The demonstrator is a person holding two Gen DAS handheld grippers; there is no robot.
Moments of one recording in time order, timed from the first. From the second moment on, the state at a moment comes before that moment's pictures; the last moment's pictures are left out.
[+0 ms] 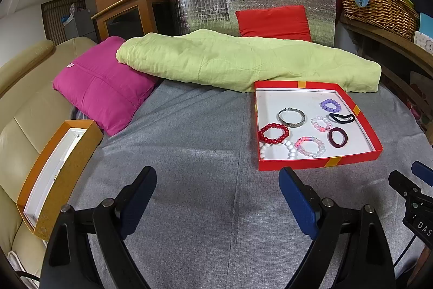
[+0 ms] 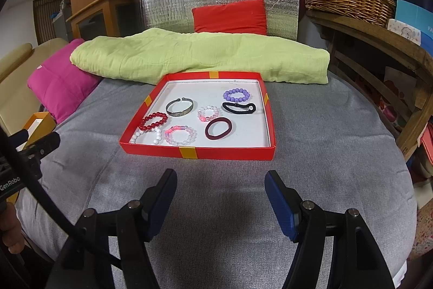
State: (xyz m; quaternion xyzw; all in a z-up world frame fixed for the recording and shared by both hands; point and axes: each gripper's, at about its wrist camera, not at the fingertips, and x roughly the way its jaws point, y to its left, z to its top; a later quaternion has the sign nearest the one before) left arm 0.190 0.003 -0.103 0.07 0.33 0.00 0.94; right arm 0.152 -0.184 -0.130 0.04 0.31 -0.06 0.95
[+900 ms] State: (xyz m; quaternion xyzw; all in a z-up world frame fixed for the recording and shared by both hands) left arm 0.190 0.004 -0.102 0.07 0.33 0.00 0.94; right arm 0.151 -0.184 -0.130 0.04 0.31 -0.06 0.95
